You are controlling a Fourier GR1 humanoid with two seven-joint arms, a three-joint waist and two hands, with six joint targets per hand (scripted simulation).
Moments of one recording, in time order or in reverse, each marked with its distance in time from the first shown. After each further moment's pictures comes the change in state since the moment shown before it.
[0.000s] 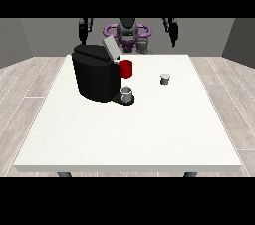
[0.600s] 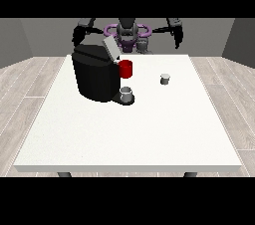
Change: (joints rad) left arm -0.069 0.098 0.069 0.072 -0.013 -0.069 -0.113; right arm 0.025 0.063 -0.064 0.040 -0.005 -0.080 -0.110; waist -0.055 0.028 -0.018
